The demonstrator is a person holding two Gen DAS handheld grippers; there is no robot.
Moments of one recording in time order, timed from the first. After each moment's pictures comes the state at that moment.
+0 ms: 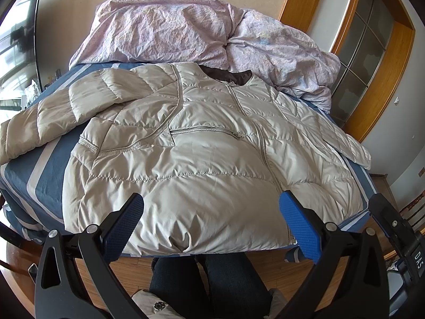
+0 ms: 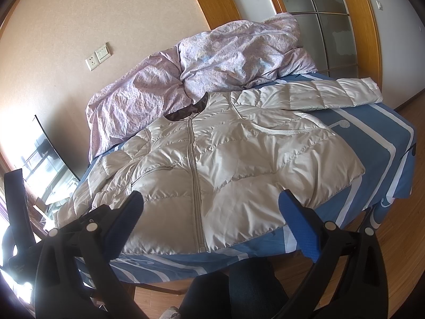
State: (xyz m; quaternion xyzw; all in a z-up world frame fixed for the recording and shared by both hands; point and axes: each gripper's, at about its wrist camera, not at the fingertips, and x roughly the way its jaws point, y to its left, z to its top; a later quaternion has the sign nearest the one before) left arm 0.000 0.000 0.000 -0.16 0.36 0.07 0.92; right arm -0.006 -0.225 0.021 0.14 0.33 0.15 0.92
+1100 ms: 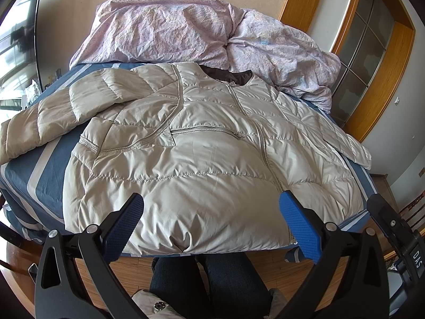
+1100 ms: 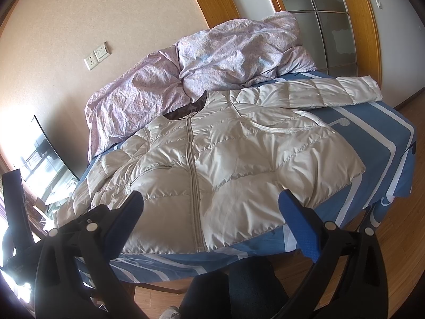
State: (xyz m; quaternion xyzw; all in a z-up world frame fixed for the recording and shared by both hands) left arm 0.000 0.000 0.000 -0.16 0.36 0.07 0.92; right arm -0.004 -0.225 0.018 0.14 0.34 0.15 0.92
